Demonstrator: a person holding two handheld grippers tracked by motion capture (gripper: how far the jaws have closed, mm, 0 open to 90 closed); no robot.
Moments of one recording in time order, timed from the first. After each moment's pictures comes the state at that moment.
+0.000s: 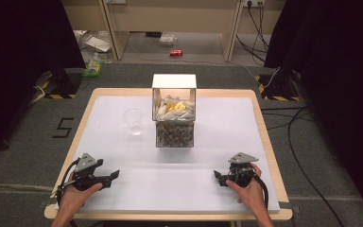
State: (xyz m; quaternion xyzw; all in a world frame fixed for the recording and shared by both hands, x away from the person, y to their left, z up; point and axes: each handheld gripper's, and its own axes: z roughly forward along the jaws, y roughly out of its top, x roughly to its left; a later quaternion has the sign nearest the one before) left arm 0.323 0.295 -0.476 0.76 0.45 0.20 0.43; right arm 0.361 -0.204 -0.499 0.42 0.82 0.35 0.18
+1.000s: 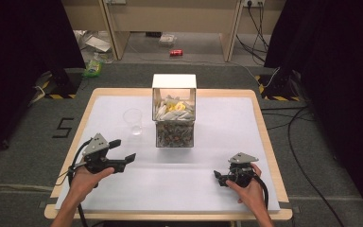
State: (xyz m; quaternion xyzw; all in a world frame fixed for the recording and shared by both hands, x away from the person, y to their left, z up) left arm 0.348 0.246 -0.411 0.76 0.36 0.19 0.50; right arm 0.361 -0.204 -0.499 0.42 0.81 0.35 0.18
